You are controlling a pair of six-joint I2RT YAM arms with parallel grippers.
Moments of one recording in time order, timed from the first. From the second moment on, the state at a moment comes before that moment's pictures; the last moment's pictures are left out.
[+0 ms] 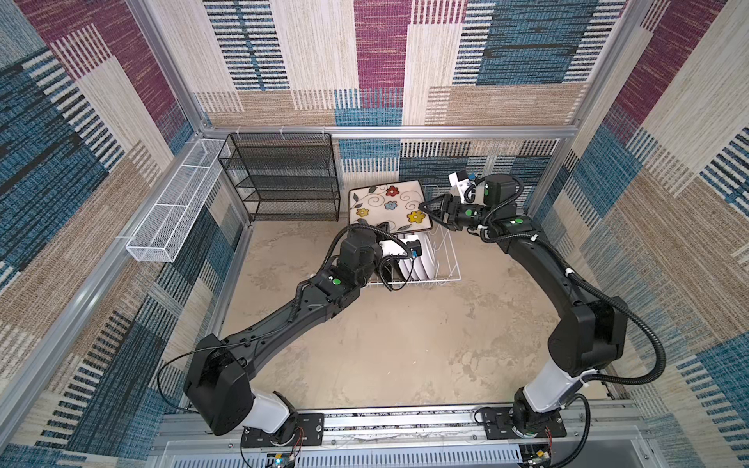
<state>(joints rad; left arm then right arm) -0.72 1.45 1.19 0.11 -0.33 1.28 0.23 1.70 1.59 -0.25 -0.84 0.69</state>
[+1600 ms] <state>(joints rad) -0.74 1.47 1.11 0.35 -0.36 1.27 0.25 1.81 1.74 -0.25 -0.85 0.92</state>
